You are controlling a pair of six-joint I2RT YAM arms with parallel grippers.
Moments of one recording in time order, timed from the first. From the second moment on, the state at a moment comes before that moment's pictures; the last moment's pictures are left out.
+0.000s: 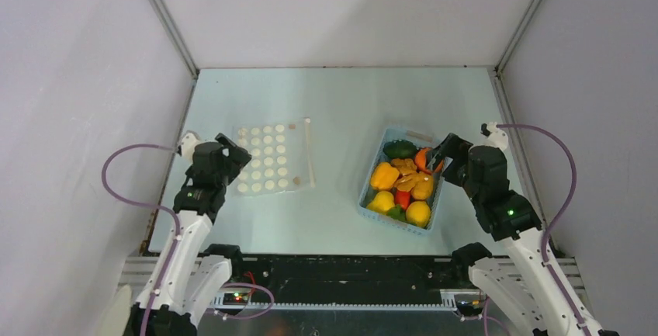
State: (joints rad) left arm -0.07 0.75 0.61 -0.47 -0.30 -0.82; right arm 0.35 0.63 0.77 -0.60 0.25 0.64
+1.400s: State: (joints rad) left arm -0.52 1.89 1.25 -0.56 -0.21 -0.58; right arm 0.35 0.63 0.68 -0.61 0.14 0.57
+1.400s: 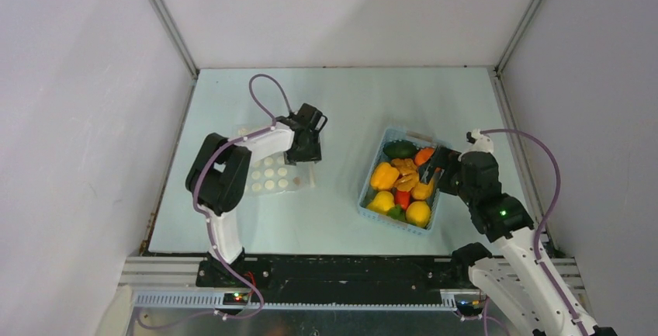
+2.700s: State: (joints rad) left arm -0.63 1.16 0.81 -0.25 0.19 -0.51; right arm 0.62 0.91 0.68 -0.29 -0.11 0.59
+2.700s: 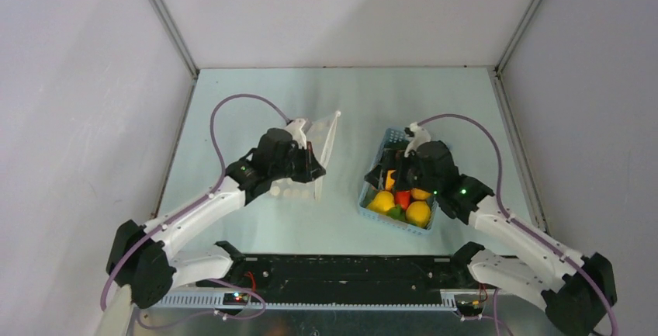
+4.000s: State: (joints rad) left arm -0.76 1.01 0.67 -0.20 0.21 -0.38; right arm 0.91 1.36 0.97 -0.20 0.26 0.76
